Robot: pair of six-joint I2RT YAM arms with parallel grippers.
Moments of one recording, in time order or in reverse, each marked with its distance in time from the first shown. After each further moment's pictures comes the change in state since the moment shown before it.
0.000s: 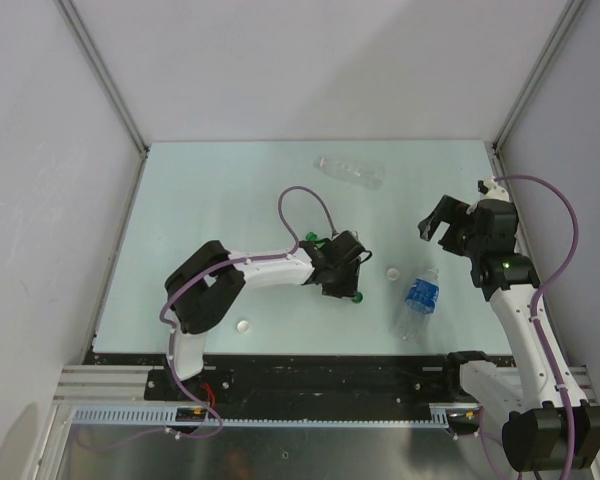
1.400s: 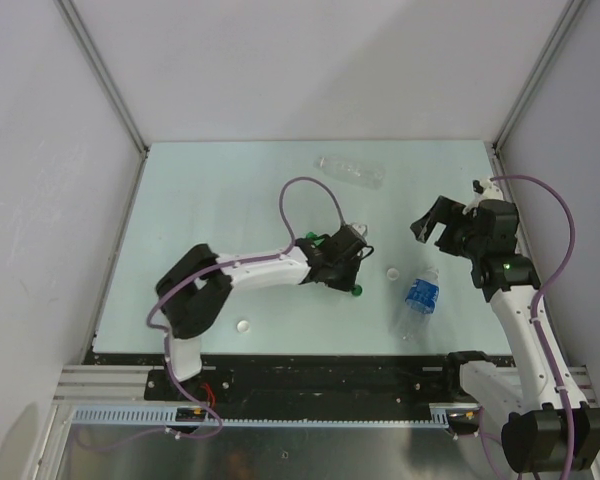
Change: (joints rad) left arm -0.013 -0.010 0.027 0.010 -0.024 0.113; right arm 0.000 -0.002 0.000 0.002 -0.092 0.000
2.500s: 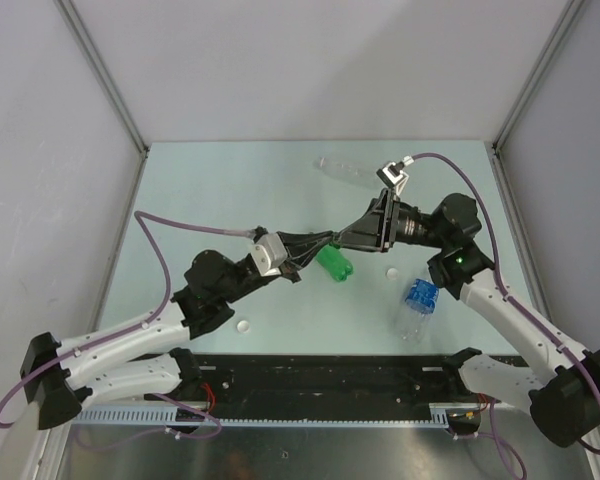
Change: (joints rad) left arm -0.001 -0.964 -0.603 0.999 0.174 0.830; right arm 0.437 0.151 -0.005 0.919 -0.805 0.823
